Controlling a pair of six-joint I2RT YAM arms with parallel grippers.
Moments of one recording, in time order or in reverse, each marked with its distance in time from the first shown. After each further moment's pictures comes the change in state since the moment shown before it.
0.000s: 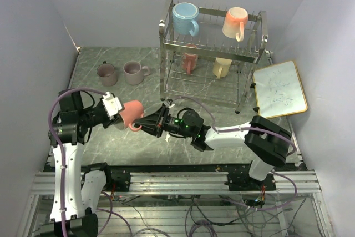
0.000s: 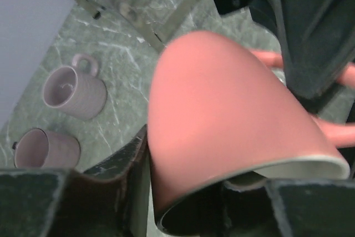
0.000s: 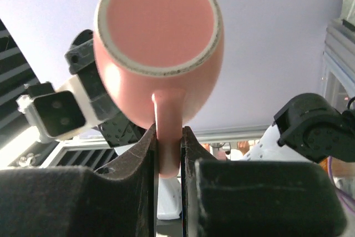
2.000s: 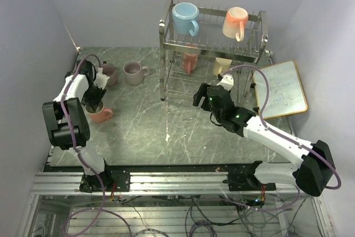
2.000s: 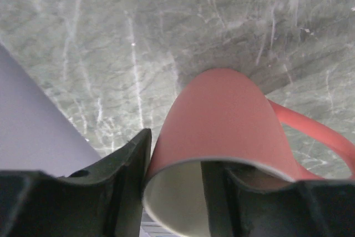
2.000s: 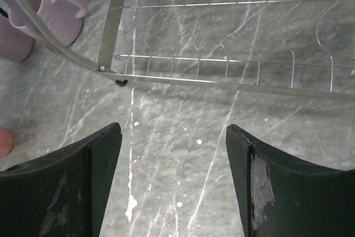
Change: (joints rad) left arm 0.048 0.998 0.341 0.061 -1.038 -0.420; right arm -0.338 -0.476 0.091 -1.216 0.700 -1.155
